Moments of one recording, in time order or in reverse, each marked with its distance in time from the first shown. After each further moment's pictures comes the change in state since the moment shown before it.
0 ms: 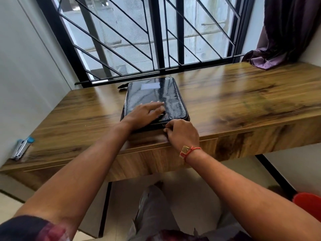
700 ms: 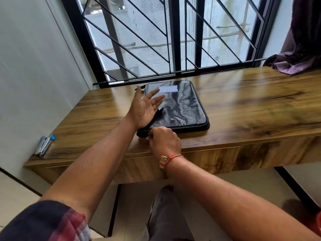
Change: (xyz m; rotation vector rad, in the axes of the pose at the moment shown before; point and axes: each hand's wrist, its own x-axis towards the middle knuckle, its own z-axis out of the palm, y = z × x) left_hand 0.008 -0.043 -0.024 -1.547 0.150 -0.227; right_hand -0.008 -0.090 0.047 0.027 -0.116 -0.151
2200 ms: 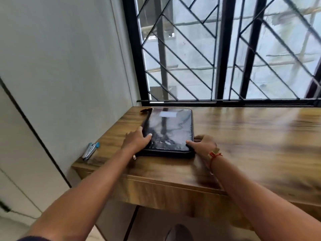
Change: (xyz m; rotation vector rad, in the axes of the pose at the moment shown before) left_hand -0.069 0.042 -0.125 1.541 0.747 -0.158; right_hand 0.118 0.036 0.016 0.593 -0.115 0.247
